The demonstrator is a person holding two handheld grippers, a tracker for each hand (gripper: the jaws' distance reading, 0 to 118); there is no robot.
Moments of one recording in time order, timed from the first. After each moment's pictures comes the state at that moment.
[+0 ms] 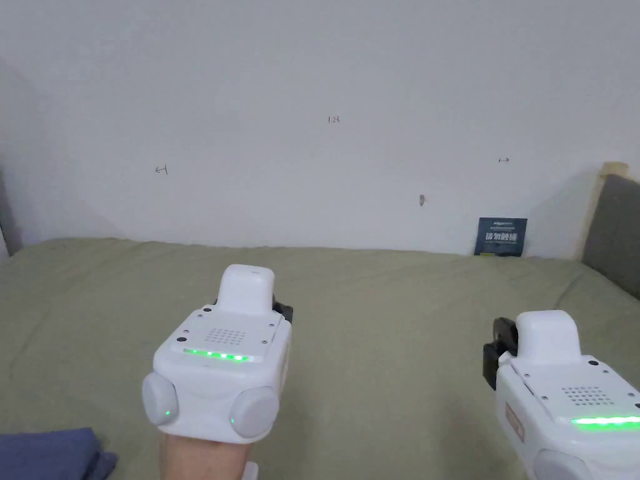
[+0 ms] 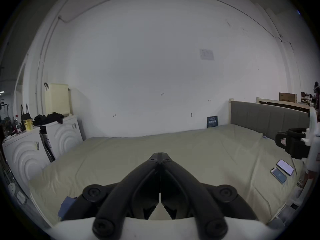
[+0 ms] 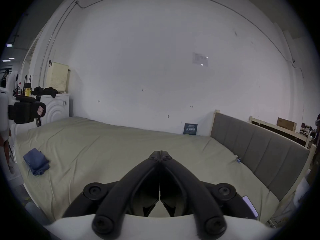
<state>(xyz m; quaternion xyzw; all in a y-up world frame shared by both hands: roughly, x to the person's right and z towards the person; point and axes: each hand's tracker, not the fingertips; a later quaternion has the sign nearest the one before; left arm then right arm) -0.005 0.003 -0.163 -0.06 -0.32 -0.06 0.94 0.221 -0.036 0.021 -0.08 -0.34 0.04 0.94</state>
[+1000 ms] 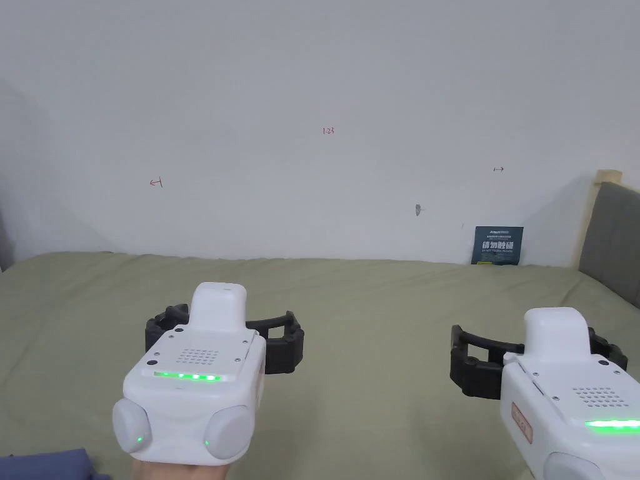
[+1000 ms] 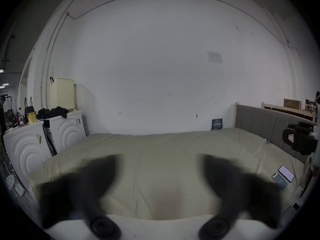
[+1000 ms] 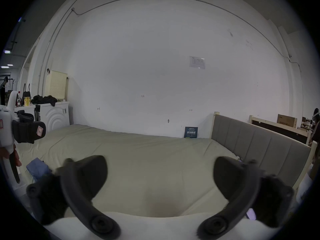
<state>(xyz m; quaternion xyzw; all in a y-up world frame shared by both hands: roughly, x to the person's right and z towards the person) -0.022 -0.004 -0.190 -0.06 -0.29 -0.05 0.95 0.222 -0.023 0.016 -0.05 -0.32 0.03 0.95</state>
